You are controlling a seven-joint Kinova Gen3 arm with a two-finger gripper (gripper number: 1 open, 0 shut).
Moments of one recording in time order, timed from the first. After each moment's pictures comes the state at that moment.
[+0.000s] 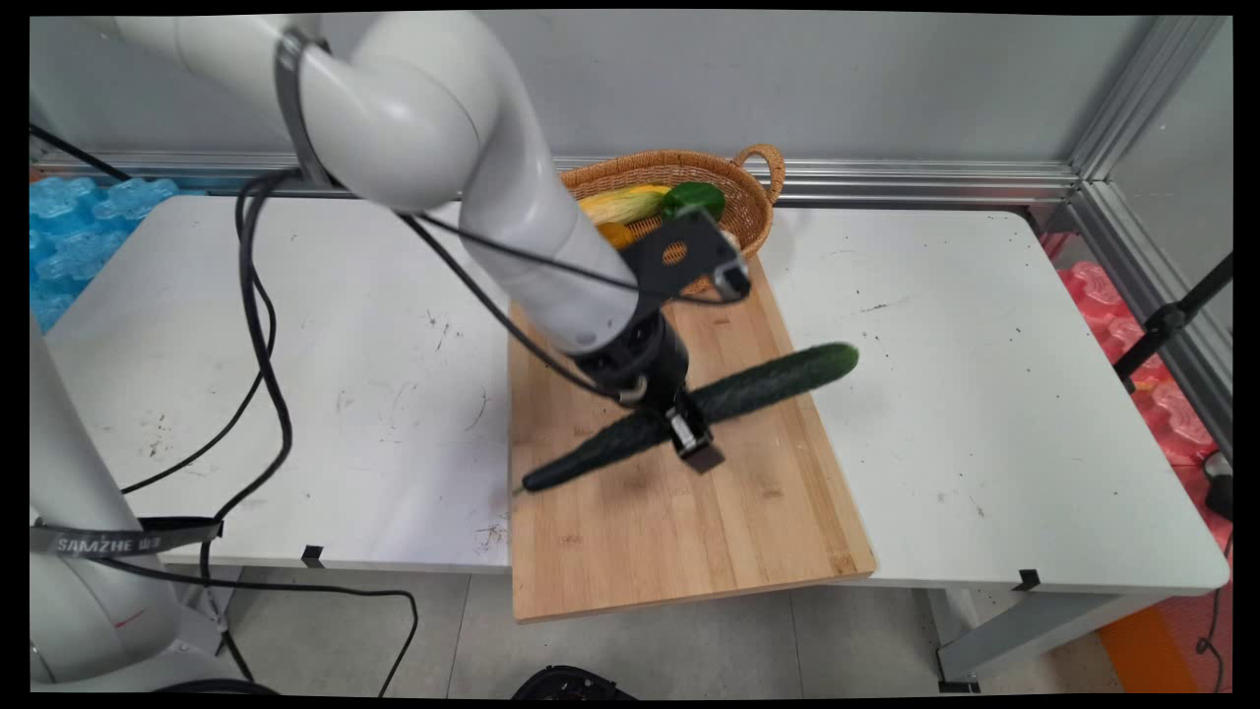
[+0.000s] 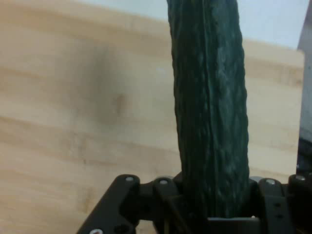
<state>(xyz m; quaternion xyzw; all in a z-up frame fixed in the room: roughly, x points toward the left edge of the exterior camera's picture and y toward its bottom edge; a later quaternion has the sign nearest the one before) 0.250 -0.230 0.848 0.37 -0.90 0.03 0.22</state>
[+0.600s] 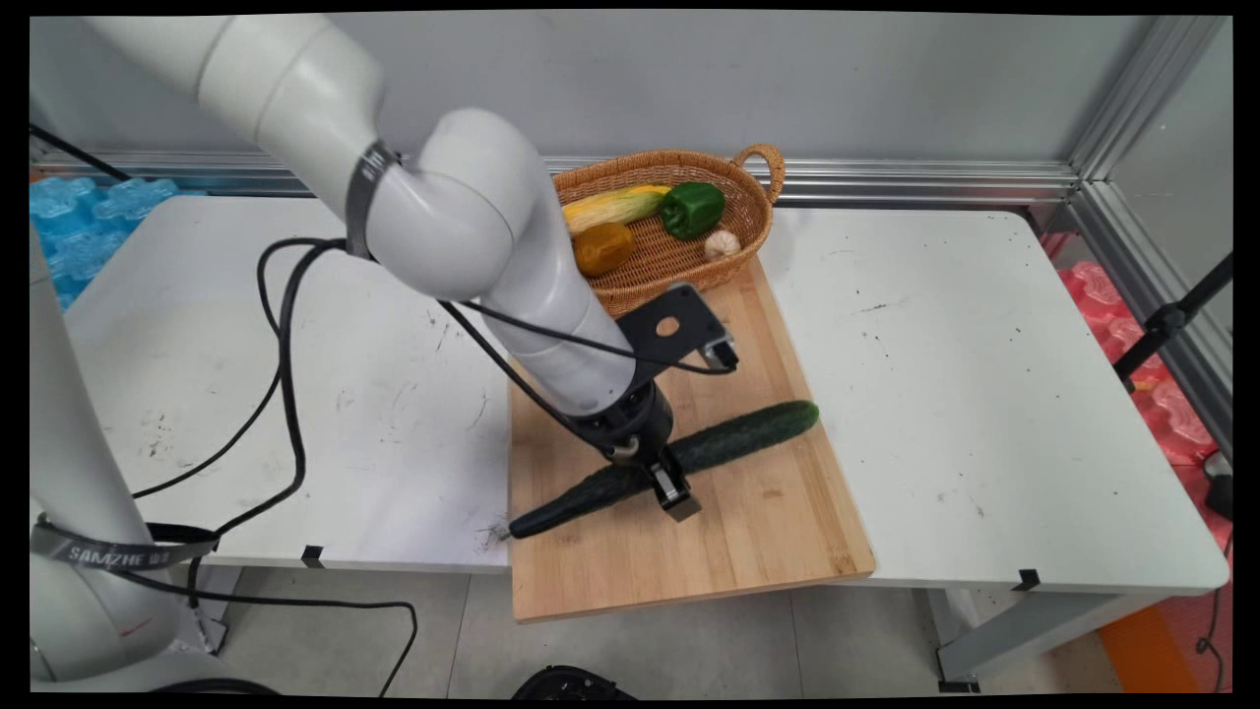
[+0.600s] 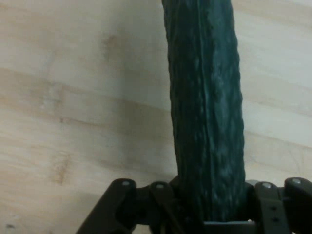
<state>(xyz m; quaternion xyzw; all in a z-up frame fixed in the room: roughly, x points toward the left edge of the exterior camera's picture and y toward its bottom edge) 0.244 -0.221 0.795 0.39 -0.90 0.02 0.18</state>
